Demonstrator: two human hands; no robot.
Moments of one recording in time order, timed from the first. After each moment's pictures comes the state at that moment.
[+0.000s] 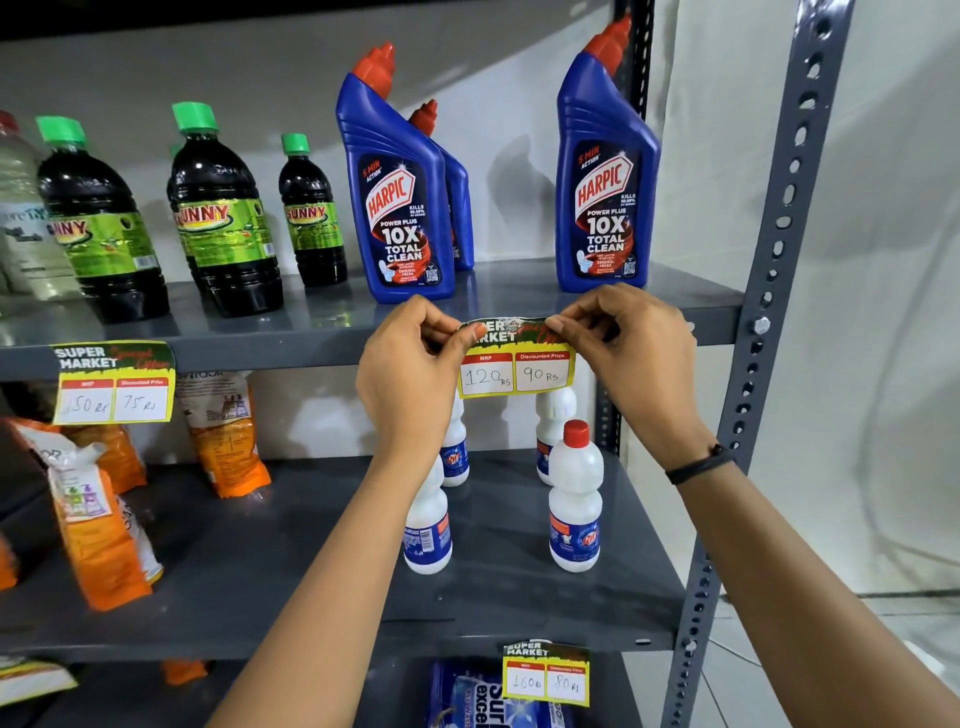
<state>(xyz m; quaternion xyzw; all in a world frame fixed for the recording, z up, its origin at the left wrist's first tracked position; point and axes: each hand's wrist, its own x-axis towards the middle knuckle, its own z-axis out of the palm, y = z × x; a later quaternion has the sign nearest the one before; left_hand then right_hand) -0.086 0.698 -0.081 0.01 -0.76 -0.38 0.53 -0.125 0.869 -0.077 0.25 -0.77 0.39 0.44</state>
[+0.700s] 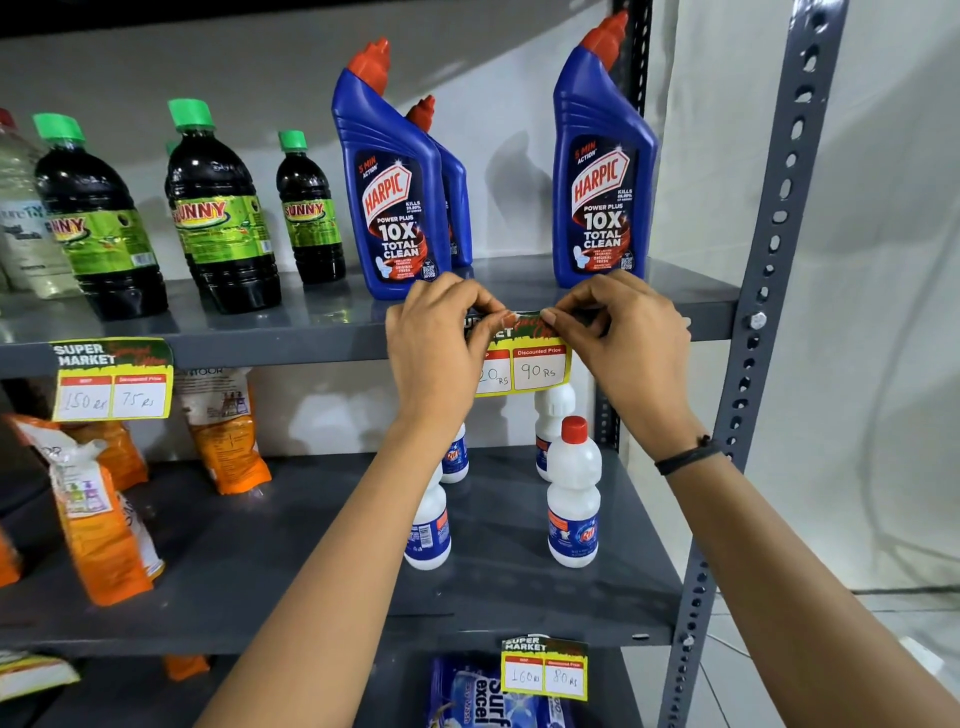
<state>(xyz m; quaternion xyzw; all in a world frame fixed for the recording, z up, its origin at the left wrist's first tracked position) -0.099 0.708 -0.070 -0.08 -0.82 -0.23 0.52 -0.122 0.865 -0.072 0.23 -0.77 0.39 0.45</state>
